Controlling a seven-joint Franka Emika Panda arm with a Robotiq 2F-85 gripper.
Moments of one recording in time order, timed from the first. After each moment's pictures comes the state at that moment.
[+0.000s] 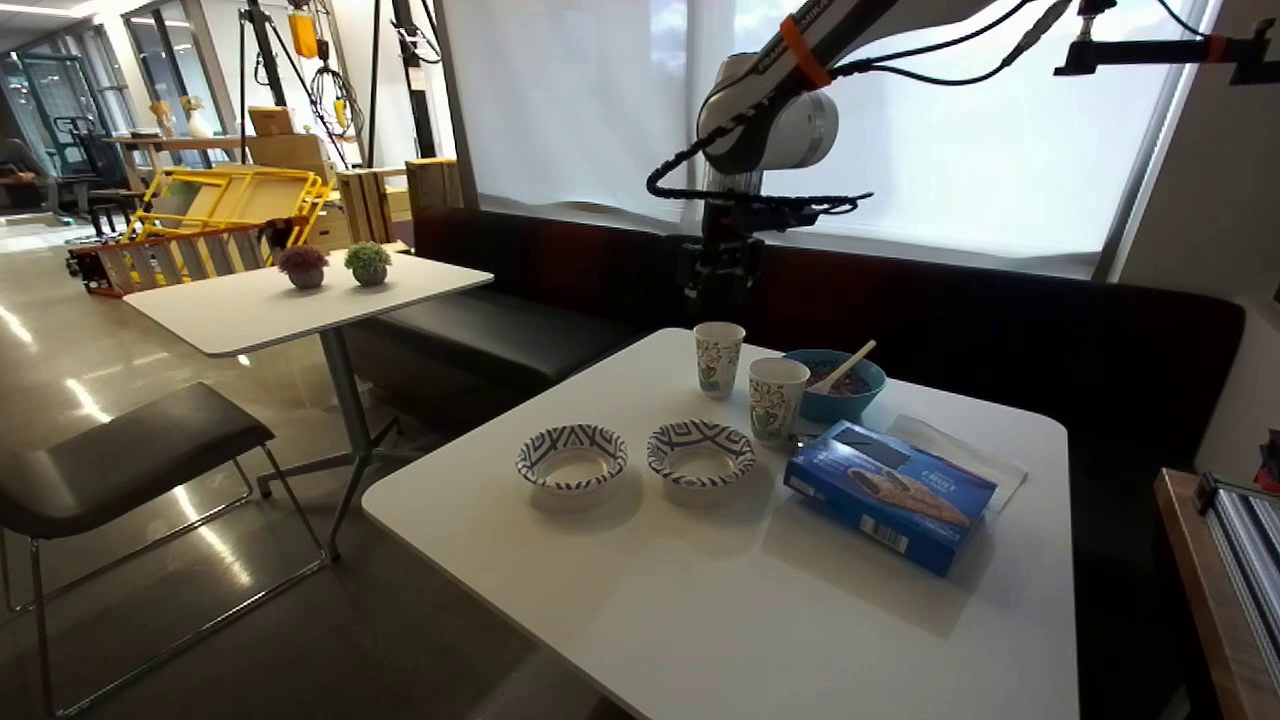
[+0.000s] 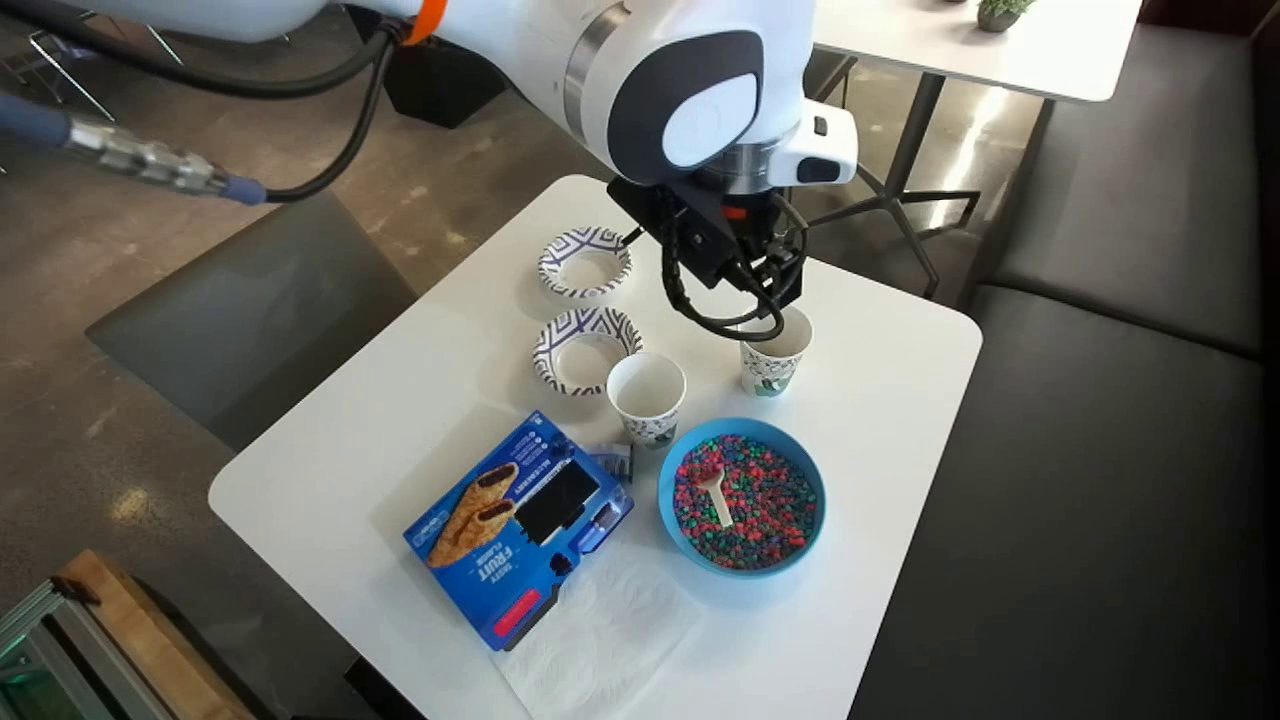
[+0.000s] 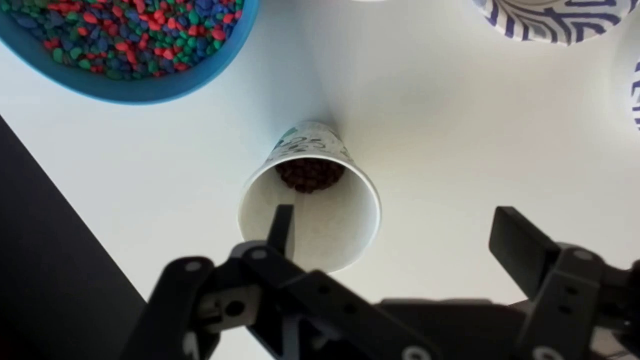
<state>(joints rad) -0.18 0.62 -0.13 -1.63 0.11 2.35 0.03</state>
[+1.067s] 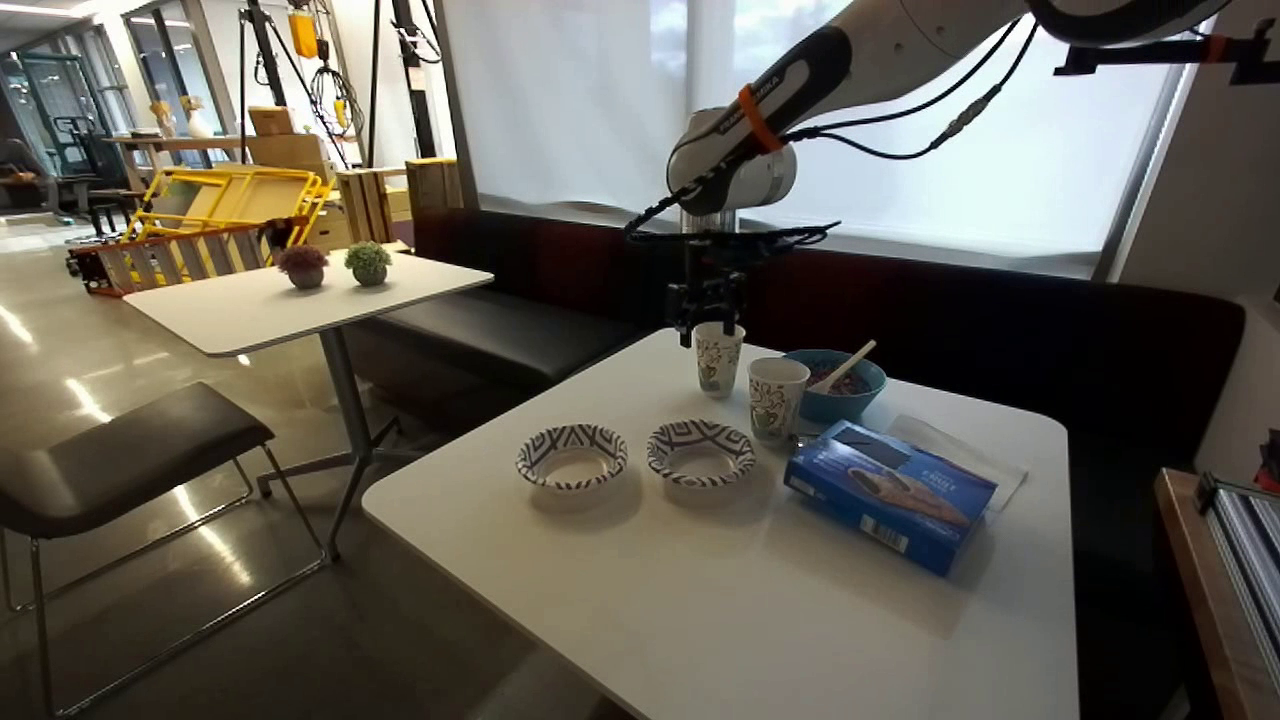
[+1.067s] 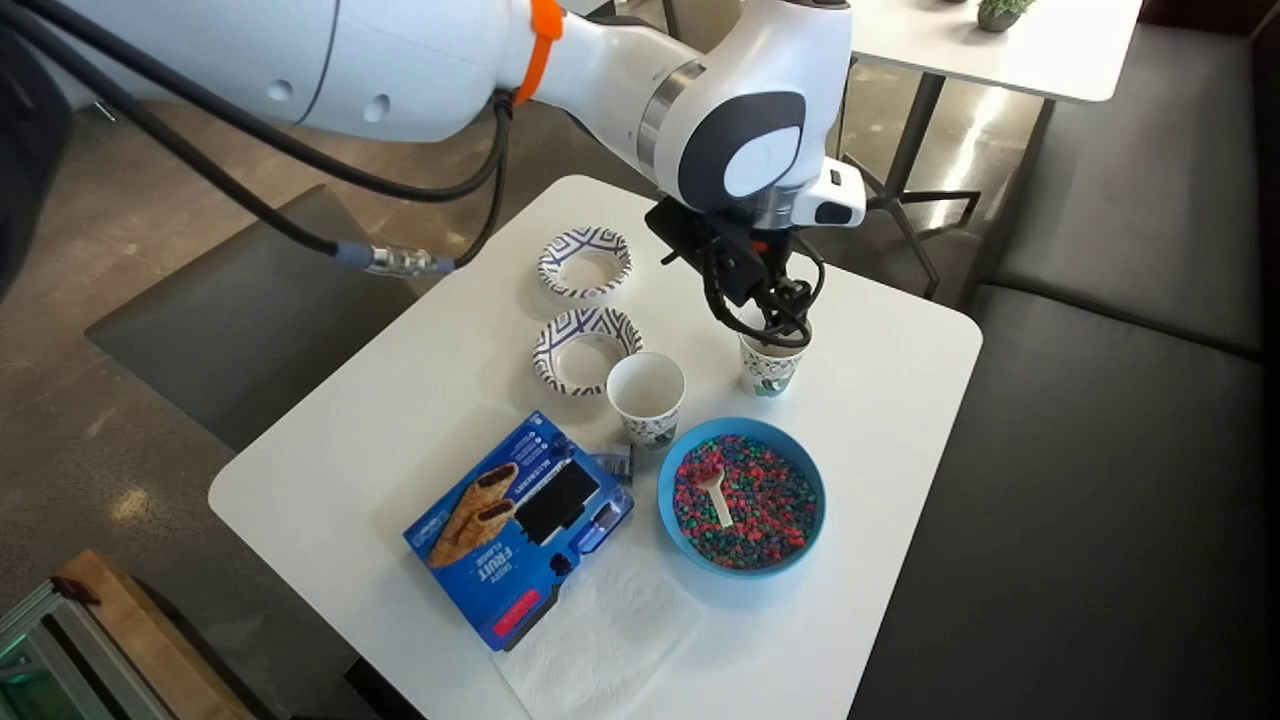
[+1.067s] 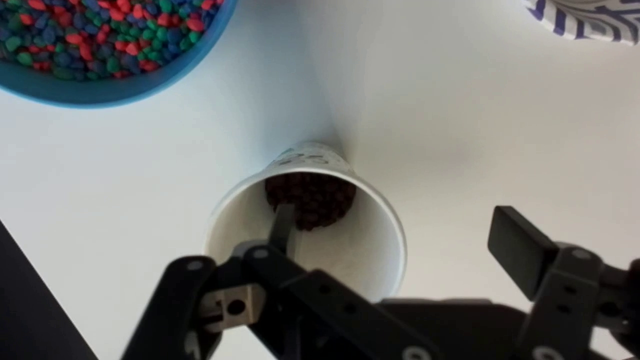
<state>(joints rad) -0.20 0.88 -0.12 -1.32 0.11 2.16 0.03</state>
